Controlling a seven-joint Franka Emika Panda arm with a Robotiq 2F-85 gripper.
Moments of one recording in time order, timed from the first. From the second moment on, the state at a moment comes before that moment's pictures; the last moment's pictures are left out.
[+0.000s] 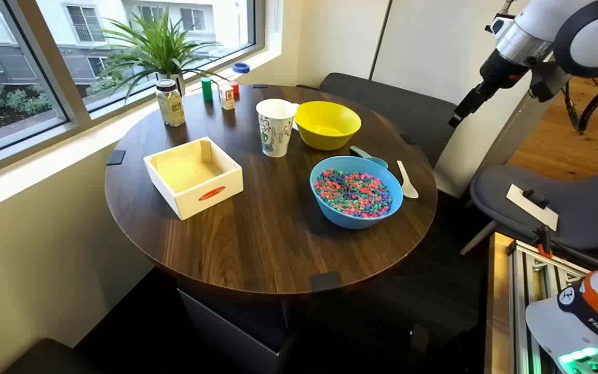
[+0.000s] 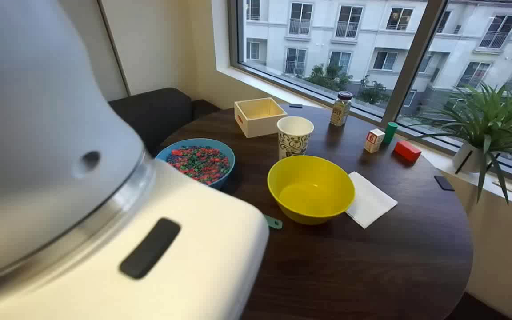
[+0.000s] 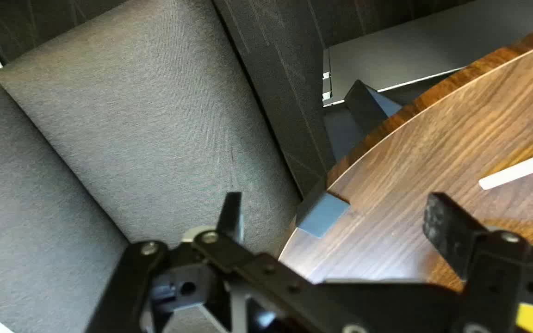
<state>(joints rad) -0.29 -0.58 -0.19 -2.63 -0.28 2.31 -0.03</state>
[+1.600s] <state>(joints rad) -0.21 -0.39 0.01 -2.48 -0.13 2.31 0.37</state>
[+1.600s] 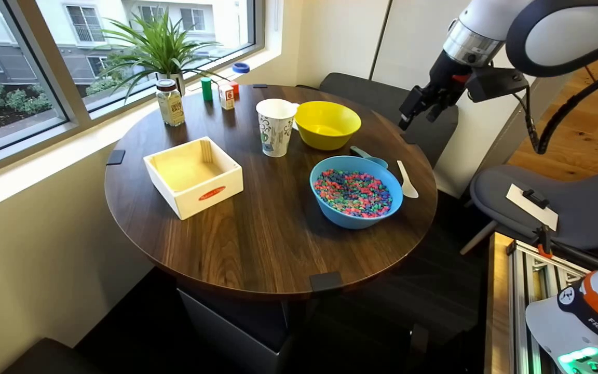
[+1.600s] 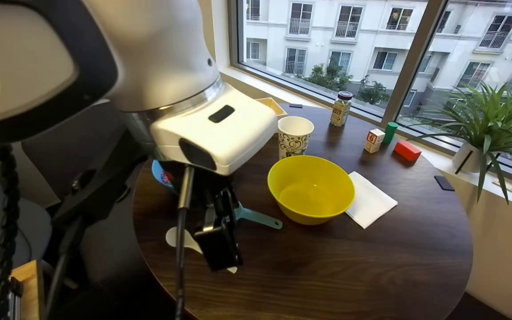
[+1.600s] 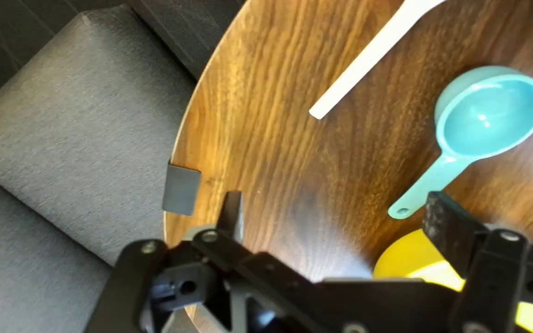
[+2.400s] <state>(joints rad) -0.14 -0.17 0.06 -2.35 -0.12 2.31 0.53</state>
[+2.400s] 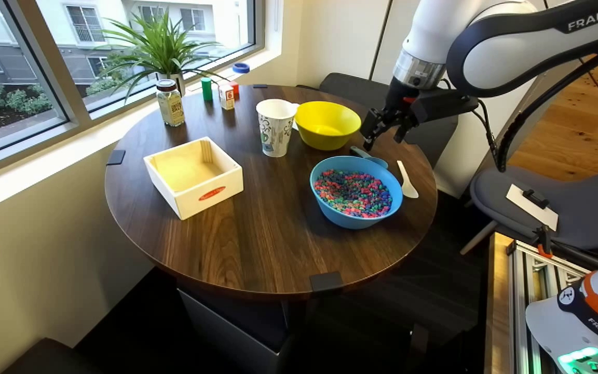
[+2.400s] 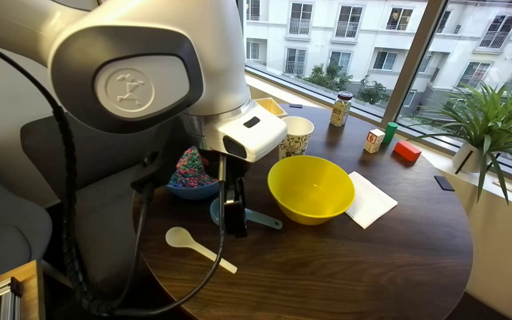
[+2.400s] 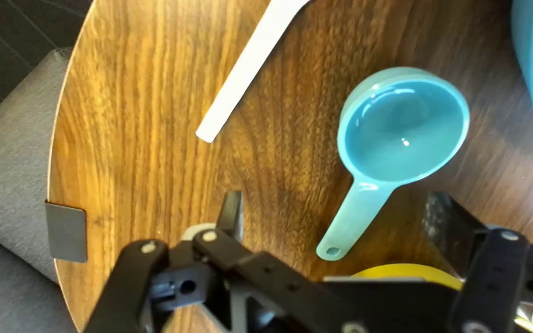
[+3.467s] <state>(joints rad) -0.12 -0.08 0.04 -2.30 -0.12 2.34 0.62</state>
